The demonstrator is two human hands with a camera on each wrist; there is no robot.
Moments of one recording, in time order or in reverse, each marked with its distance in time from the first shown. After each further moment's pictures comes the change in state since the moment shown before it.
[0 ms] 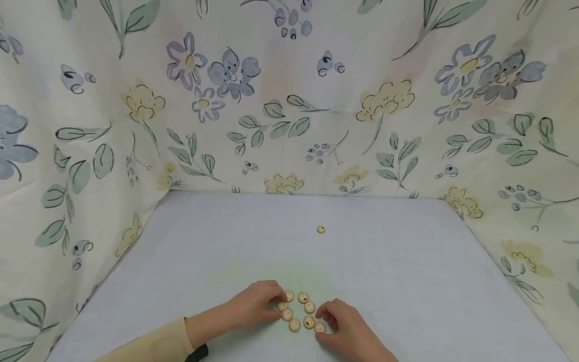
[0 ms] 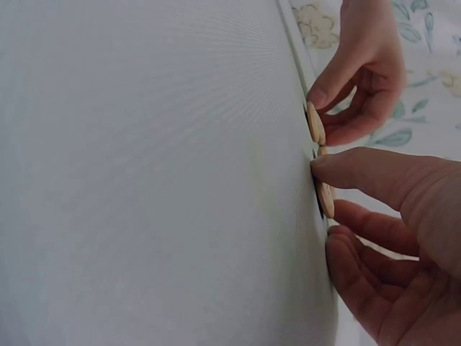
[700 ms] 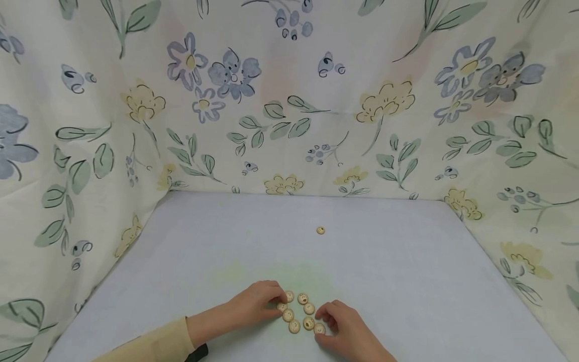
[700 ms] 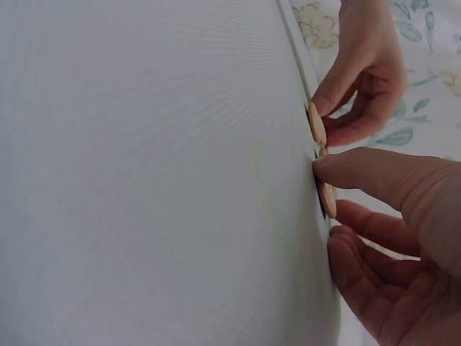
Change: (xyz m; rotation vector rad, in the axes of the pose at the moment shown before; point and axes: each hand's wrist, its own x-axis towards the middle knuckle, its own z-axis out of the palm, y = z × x) left_hand 0.004 -0.006 0.003 0.020 0.007 0.047; right_hand 0.000 0.002 0.002 0.000 0.010 0.001
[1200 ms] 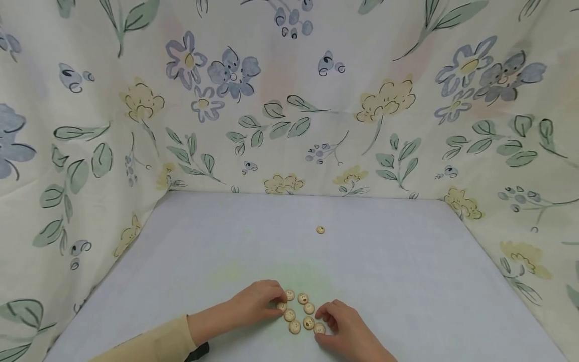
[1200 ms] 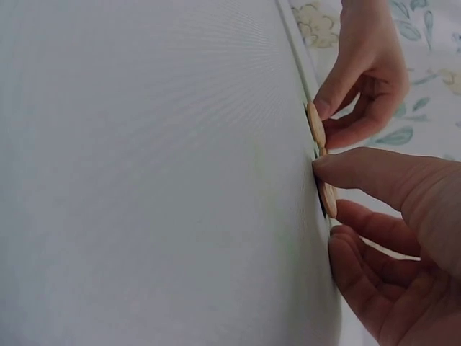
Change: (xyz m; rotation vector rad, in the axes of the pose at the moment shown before) left_hand 0.003 0.001 0.000 0.037 -0.001 -0.003; right_hand 0.001 -0.001 -0.001 0.003 -0.021 0.034
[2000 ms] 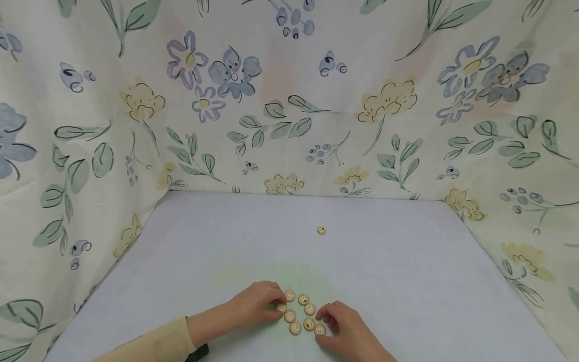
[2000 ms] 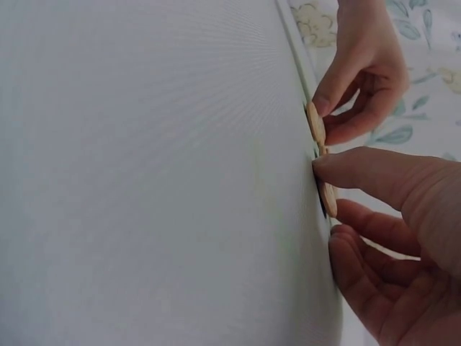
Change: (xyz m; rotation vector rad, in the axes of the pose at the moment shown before) left_hand -0.001 -0.001 0.001 0.012 0.021 0.015; right_hand 0.002 0.000 -0.001 0.031 -0.042 0.065
